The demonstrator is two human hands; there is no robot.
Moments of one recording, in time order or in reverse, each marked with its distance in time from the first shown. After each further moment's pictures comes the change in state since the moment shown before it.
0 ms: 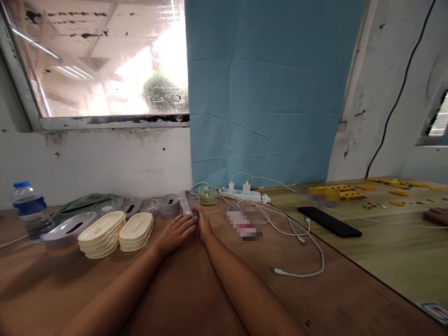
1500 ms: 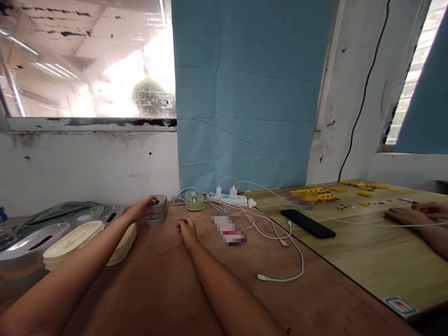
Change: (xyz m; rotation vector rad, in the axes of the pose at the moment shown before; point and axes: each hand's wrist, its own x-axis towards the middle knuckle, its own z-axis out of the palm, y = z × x) left_hand -0.005 -0.131 0.035 -0.703 -0.419 -0.740; right_hand 0.006 0.013 -0.006 -0.162 -0.053 0.100
